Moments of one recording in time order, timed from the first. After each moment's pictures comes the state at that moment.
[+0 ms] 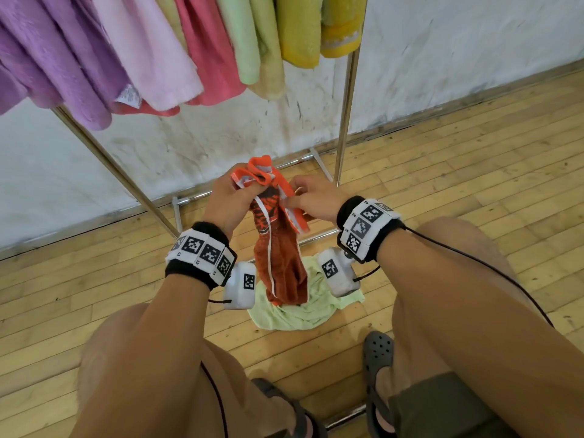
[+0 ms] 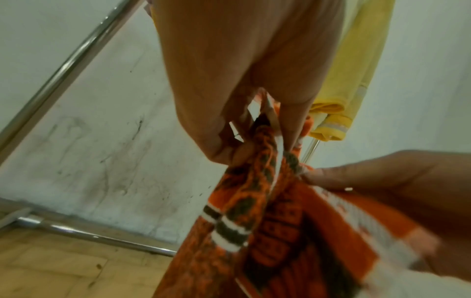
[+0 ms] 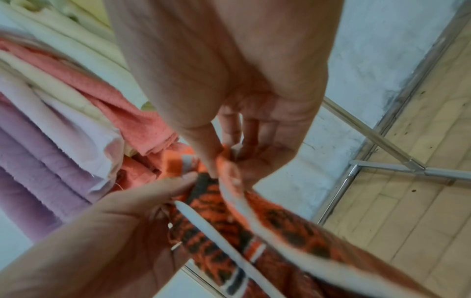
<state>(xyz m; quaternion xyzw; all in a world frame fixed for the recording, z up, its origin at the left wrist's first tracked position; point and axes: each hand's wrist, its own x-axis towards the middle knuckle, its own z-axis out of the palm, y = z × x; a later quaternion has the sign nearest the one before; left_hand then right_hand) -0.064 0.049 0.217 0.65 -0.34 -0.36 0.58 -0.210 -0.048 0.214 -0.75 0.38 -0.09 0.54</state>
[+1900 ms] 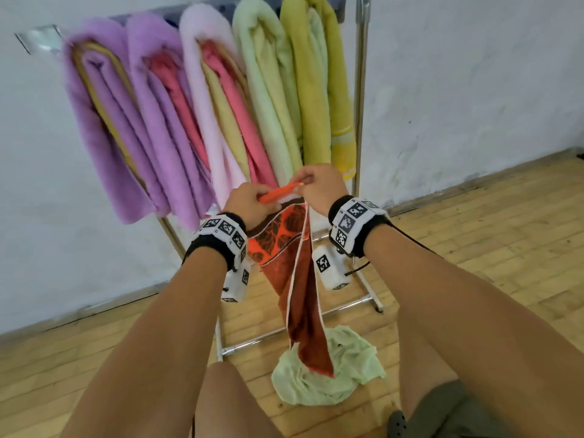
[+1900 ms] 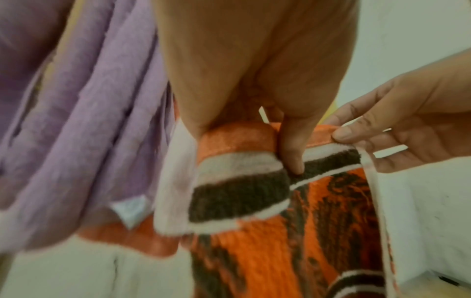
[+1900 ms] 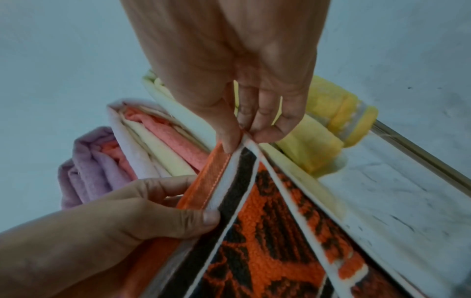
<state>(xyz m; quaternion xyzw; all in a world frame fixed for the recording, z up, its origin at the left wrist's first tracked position) -0.041 0.039 0.402 0.79 -0.54 -0.10 0.26 -0.181 -0.062 0.391 -0.78 0.38 -0.34 0.37</state>
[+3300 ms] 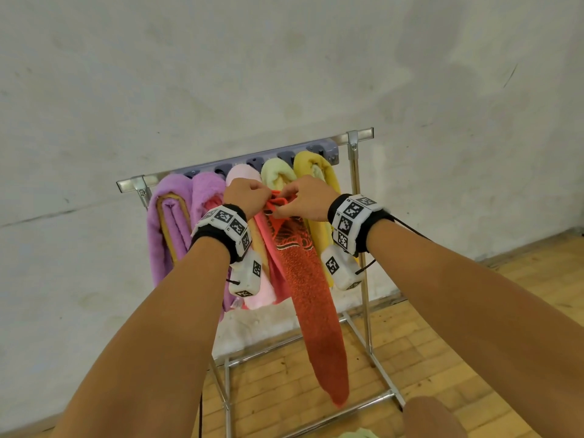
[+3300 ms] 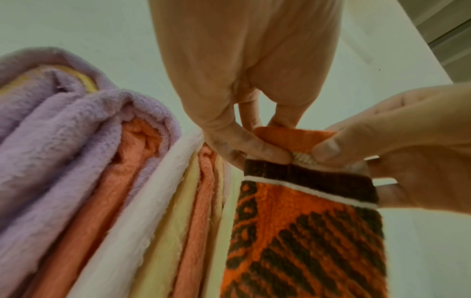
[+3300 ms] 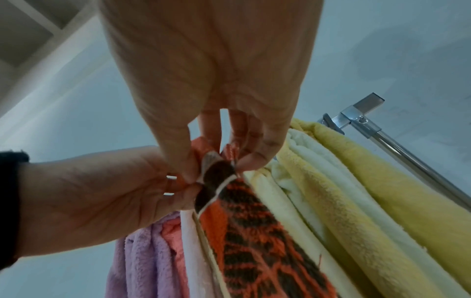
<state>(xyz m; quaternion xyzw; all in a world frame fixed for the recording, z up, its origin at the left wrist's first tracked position) -0.050 0.021 0.621 0.75 -0.48 -0.05 0.45 -0.197 -0.053 0.610 -0.89 0.23 -0.28 0.26</state>
